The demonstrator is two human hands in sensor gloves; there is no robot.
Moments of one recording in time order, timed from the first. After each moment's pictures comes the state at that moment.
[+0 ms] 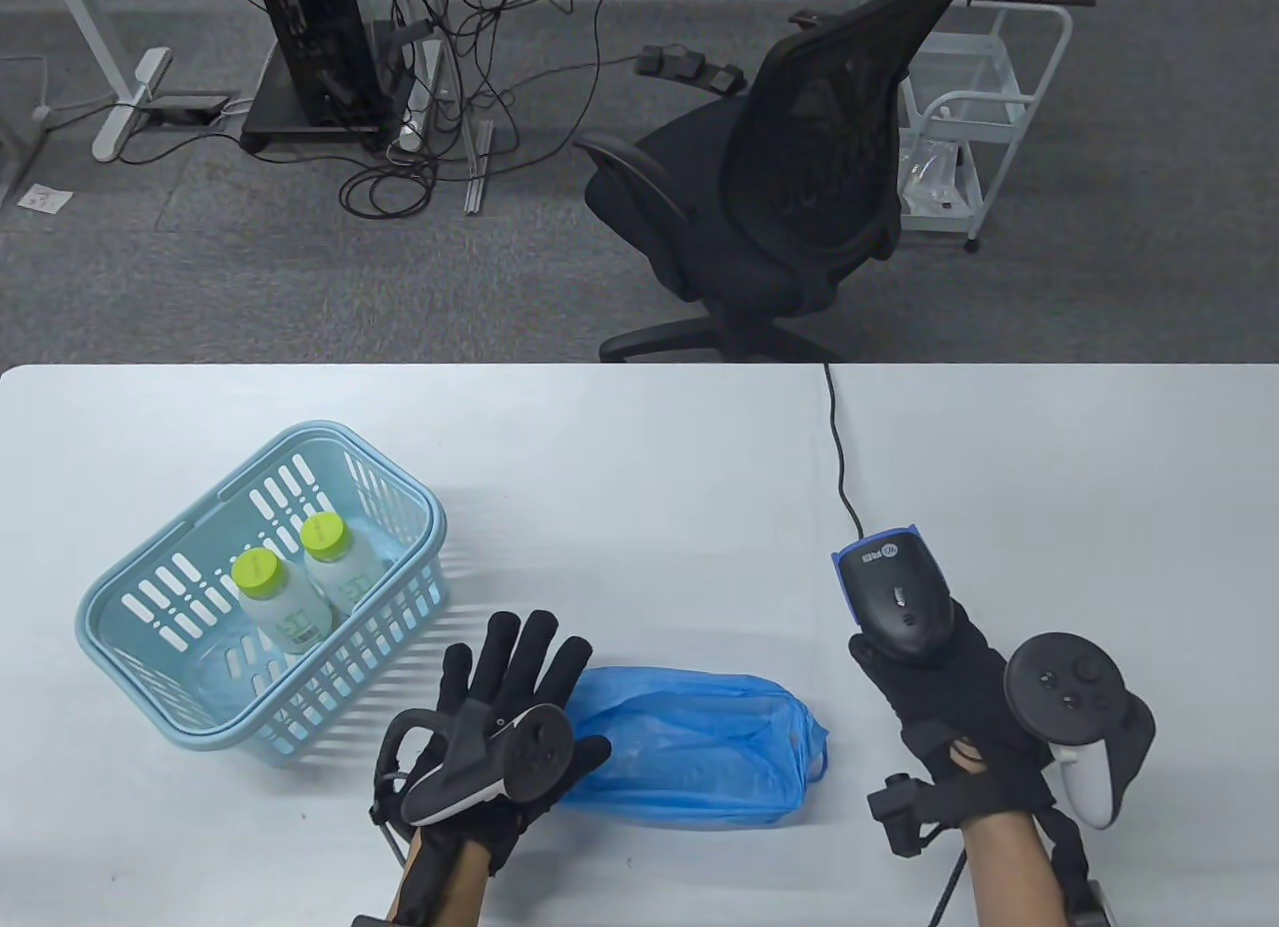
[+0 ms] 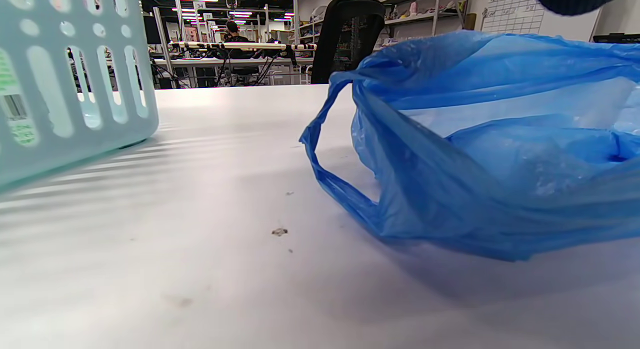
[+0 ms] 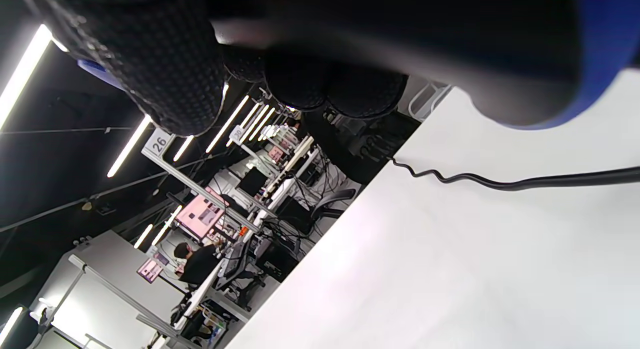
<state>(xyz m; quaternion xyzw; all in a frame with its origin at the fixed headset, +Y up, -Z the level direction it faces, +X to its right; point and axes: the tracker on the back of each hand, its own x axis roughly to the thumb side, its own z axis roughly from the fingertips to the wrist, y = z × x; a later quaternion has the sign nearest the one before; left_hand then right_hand) -0.152 -0.710 -0.224 -0.07 -0.18 -0.01 0.98 0.227 -0.650 -0.221 -0.05 -0.05 0.89 0.44</state>
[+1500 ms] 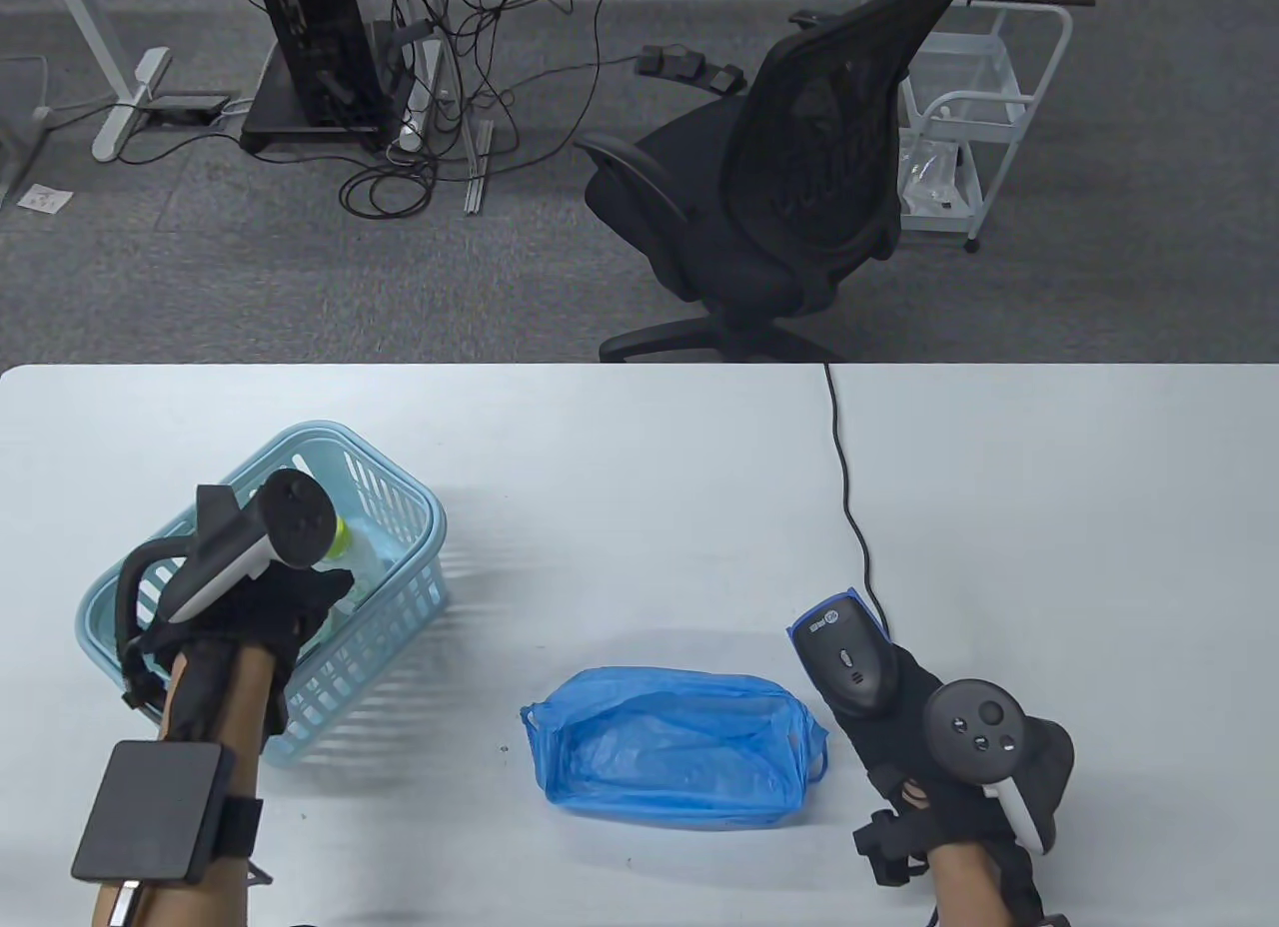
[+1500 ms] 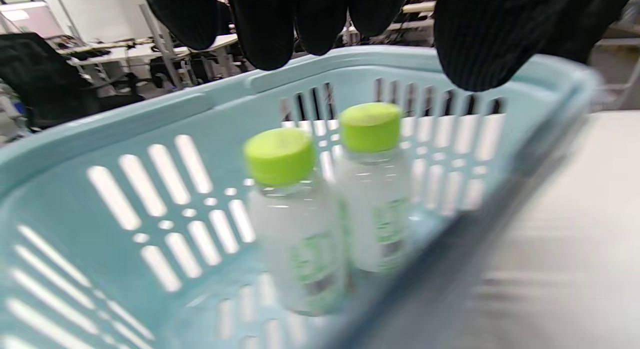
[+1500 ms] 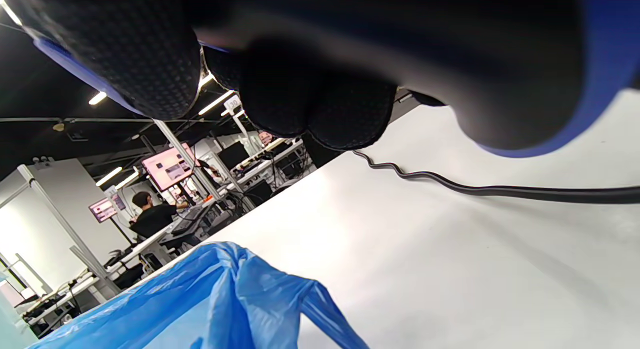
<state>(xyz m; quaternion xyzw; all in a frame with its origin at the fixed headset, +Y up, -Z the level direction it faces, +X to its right) -0.320 -0.584 -0.325 -0.17 0.09 -0.06 0.98 0.216 -0.703 -0.218 -0.04 -0.06 0.95 0.30</state>
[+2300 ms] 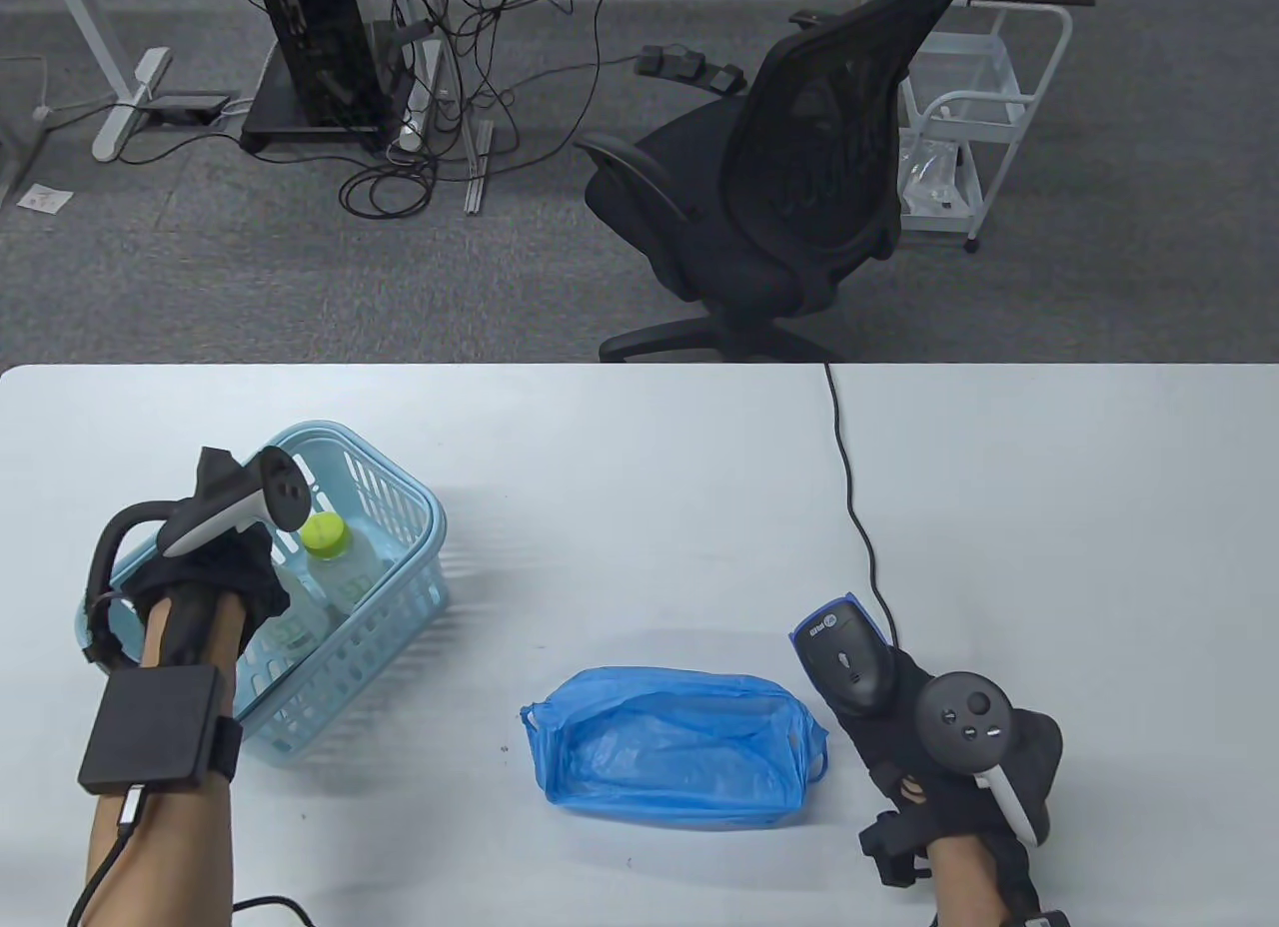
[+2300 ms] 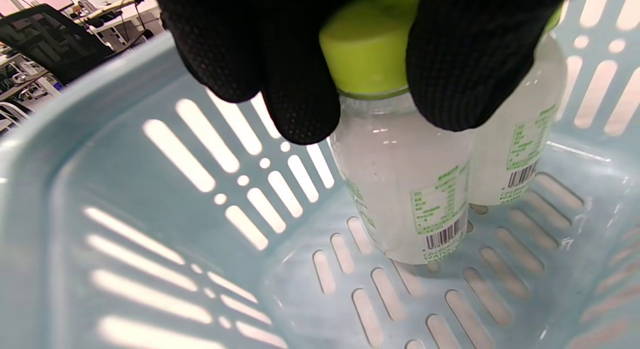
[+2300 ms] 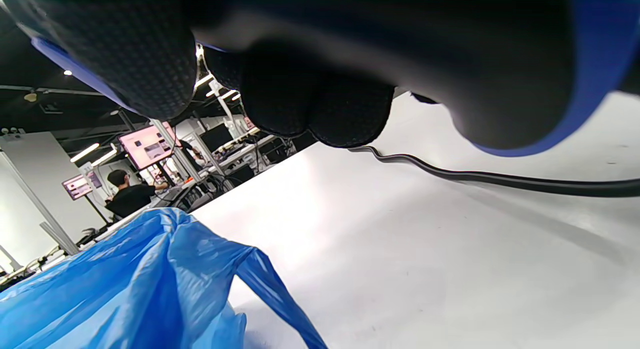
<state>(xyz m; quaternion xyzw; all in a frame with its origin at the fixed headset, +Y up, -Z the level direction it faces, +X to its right) -0.352 -0.612 -0.355 -0.27 0.11 -0.11 0.95 0.217 -0.713 -0.223 -0.05 -0.03 0.96 0.27</state>
